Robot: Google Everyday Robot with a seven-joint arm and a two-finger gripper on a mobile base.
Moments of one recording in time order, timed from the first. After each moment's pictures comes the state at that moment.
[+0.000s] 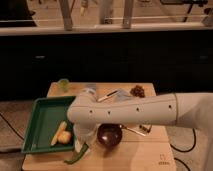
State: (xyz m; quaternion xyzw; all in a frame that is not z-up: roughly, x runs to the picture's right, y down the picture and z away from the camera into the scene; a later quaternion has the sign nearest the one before) arm -0.090 0.247 0.647 -0.32 -0.25 -0.49 0.78
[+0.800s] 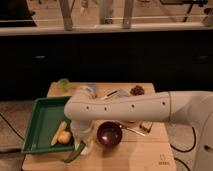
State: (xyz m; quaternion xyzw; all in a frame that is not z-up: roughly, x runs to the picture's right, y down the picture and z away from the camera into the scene) arm -0.102 0.243 0.653 -0.32 -0.27 -0.49 0.76
